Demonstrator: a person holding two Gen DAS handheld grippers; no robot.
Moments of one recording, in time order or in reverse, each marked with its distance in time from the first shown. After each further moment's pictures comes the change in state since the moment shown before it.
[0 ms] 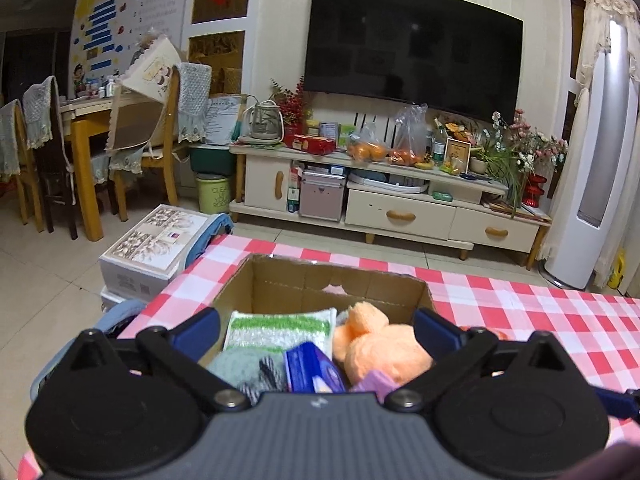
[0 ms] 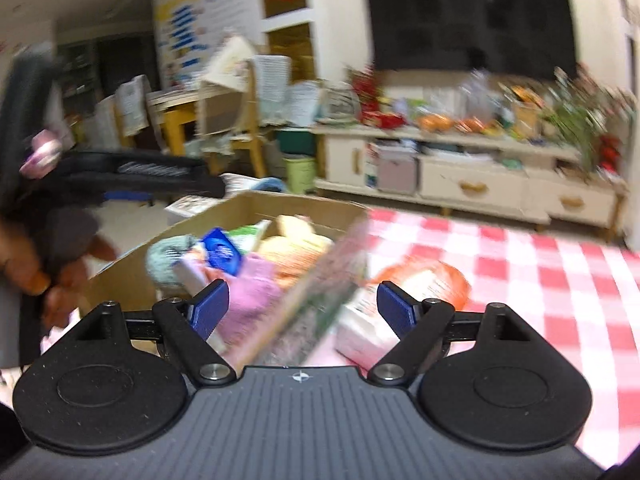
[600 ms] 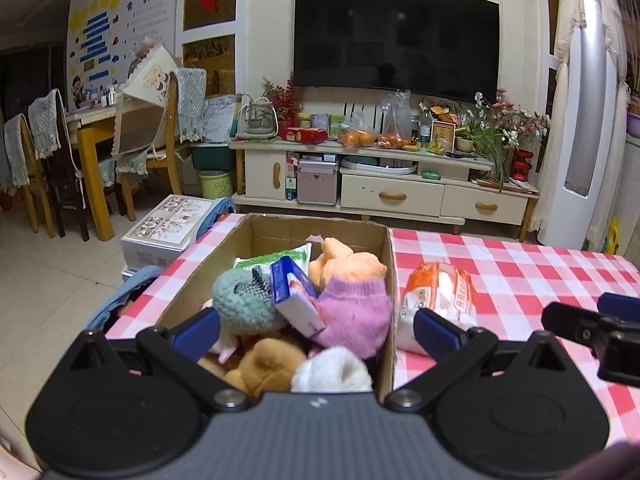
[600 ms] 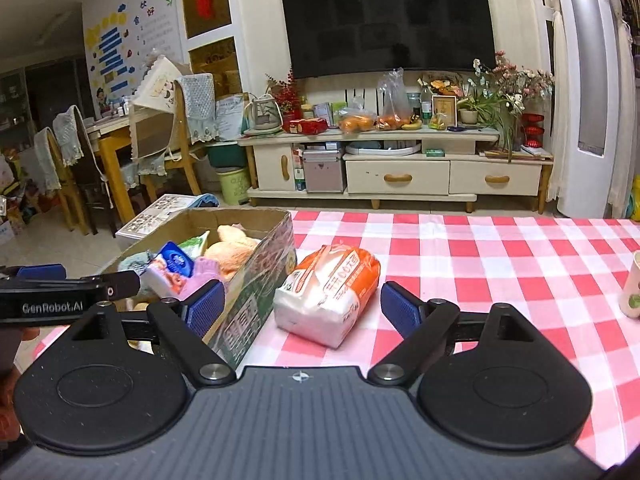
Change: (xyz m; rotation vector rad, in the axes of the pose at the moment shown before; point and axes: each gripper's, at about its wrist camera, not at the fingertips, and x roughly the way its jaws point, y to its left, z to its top) left arm -0.087 -0.025 -0.045 0.076 0.015 0.018; right arm -0.079 -0.007 -0.007 0.132 -0.025 -0.207
